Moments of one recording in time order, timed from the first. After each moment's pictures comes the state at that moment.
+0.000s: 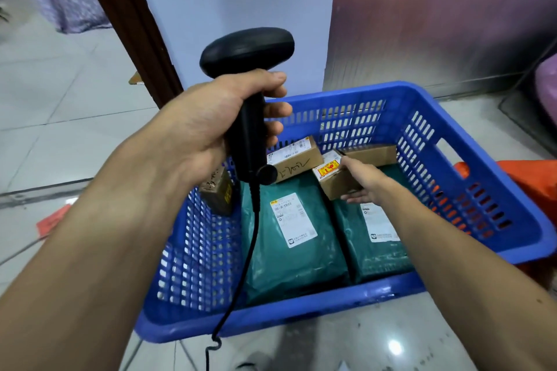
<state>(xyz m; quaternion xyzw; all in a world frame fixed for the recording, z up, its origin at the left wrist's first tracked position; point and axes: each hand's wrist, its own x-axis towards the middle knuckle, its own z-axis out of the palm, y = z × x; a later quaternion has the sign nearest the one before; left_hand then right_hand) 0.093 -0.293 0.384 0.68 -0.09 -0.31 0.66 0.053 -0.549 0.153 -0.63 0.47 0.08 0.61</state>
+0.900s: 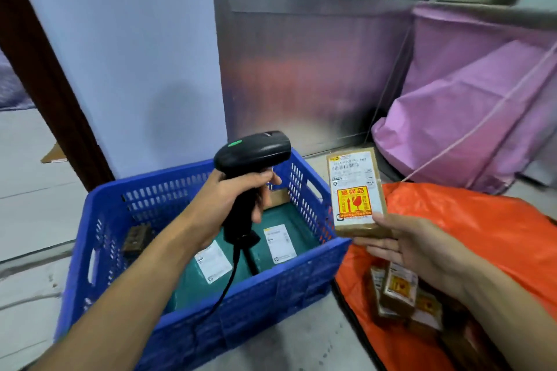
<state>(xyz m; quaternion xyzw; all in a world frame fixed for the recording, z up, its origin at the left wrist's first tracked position) -0.050 -0.342 0.400 0.57 -0.35 -0.35 0.66 -0.291 -0.551 0.364 -0.59 0.35 -0.11 0.72</state>
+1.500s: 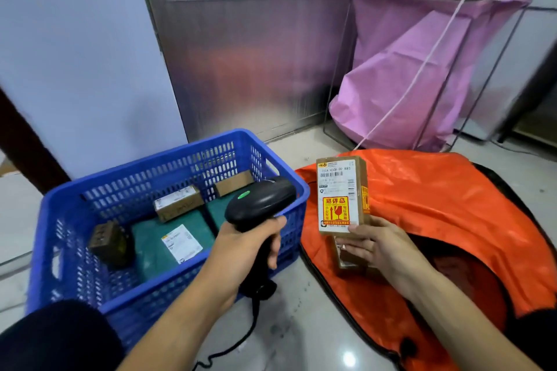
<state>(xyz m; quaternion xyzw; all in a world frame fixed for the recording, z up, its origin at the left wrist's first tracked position) -0.206 -0.342 0.353 0.60 -0.22 -0.41 0.65 -0.383 -0.513 0.322 -0.50 0.45 -0.24 0.70</state>
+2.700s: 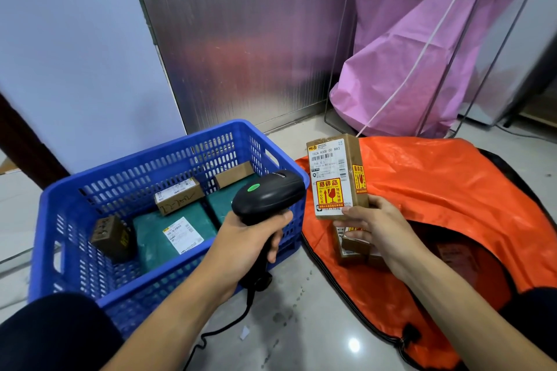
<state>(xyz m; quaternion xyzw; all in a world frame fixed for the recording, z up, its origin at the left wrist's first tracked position) -0.212 -0.340 0.360 0.63 -0.30 -0.41 0.59 -0.374 -0.512 0.328 -0.54 0.43 -0.25 0.68</state>
